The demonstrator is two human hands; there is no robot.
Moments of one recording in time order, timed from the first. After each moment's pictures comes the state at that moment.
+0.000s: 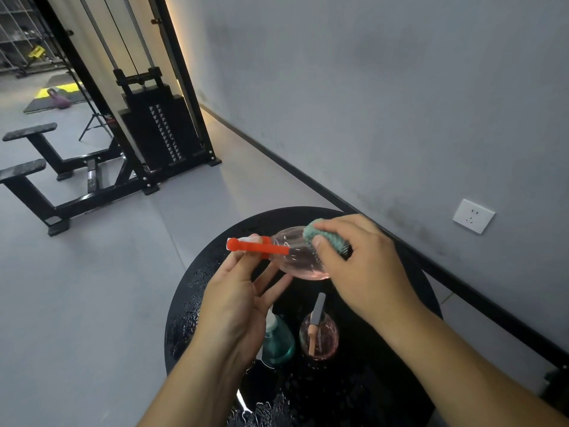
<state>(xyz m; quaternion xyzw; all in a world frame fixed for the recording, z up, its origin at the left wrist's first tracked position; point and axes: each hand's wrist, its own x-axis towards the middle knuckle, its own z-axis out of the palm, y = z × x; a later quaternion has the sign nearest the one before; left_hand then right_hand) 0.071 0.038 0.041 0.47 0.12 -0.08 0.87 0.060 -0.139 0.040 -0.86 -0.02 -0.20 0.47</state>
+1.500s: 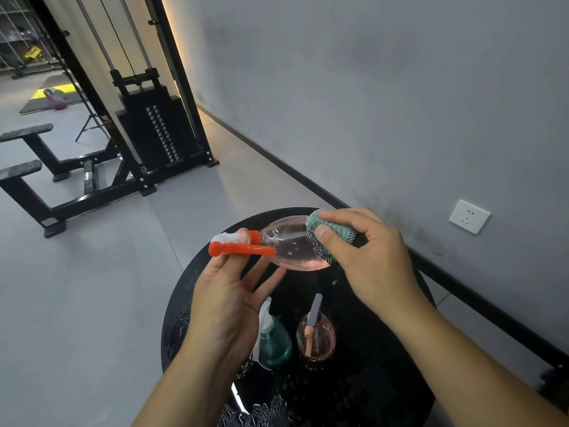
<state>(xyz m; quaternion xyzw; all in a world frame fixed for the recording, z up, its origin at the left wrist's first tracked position) 0.071 0.042 0.044 0.48 0.08 -0.05 0.87 0.065 -0.151 0.041 -0.79 0.00 -0.23 0.56</state>
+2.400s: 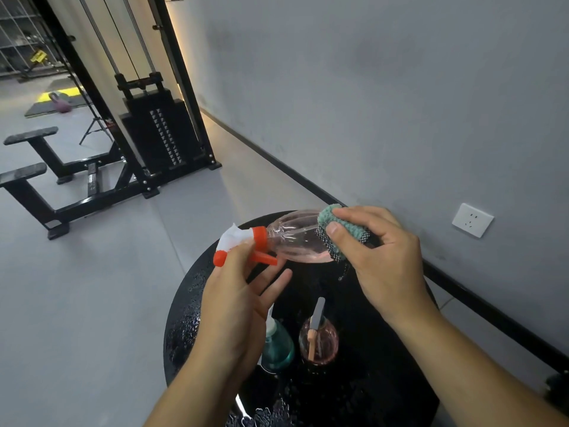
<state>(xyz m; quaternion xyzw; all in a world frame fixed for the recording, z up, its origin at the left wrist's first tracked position) 0.059 0.031 0.058 0.49 0.11 -0.05 0.87 0.064 -0.153 0.041 -0.75 0.01 -0.28 0.60</state>
